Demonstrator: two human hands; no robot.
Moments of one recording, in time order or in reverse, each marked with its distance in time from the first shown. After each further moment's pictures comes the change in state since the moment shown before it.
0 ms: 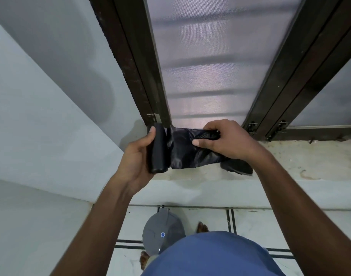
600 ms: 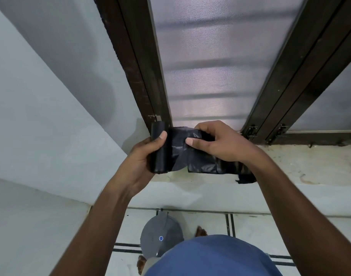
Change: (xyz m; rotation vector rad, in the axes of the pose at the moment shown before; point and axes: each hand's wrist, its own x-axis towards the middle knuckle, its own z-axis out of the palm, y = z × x) left_hand -0.007 -0.002 0.003 0.169 -0.060 0.071; right_hand 0.003 -0.012 0.007 0.289 -0.134 -0.153
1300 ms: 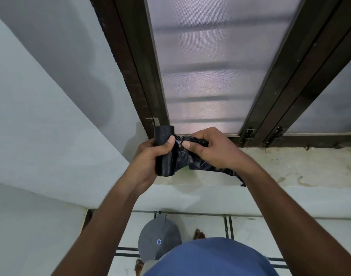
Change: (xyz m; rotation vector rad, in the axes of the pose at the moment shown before) left_hand 0.025 -0.015 0.005 0.046 0.015 0.064; right_hand 0.000 0.005 0.016 0.008 0.051 0.010
